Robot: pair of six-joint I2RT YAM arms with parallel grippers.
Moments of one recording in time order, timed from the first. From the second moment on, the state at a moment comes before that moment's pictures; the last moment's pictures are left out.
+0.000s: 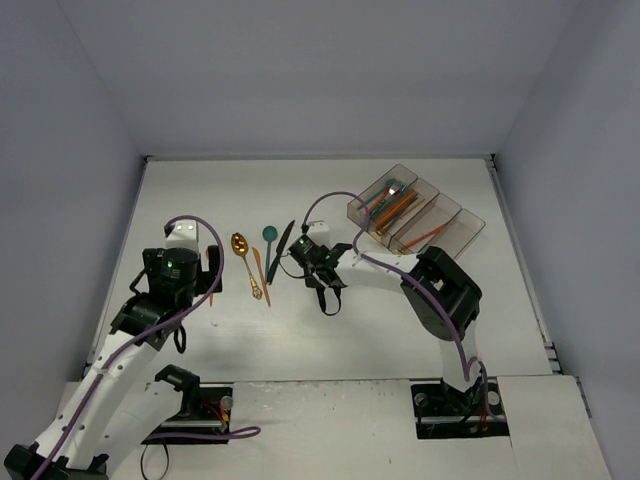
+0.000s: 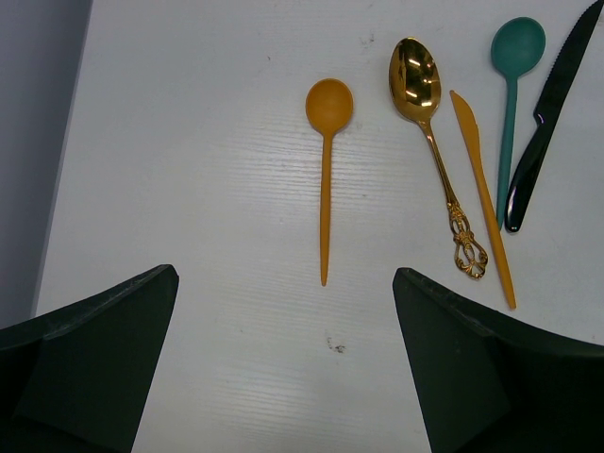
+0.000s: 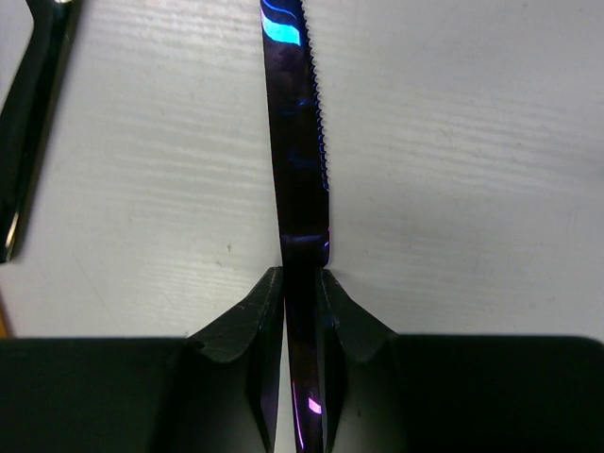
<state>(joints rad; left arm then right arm) -0.37 0.73 0.75 -0.67 -0.47 -0.20 0.89 1.96 1.25 -0.36 0.36 0.64</state>
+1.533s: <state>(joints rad) -0.37 0.73 0.75 -0.67 -0.47 -0.20 0.86 2.00 1.35 -0.56 0.22 0.44</state>
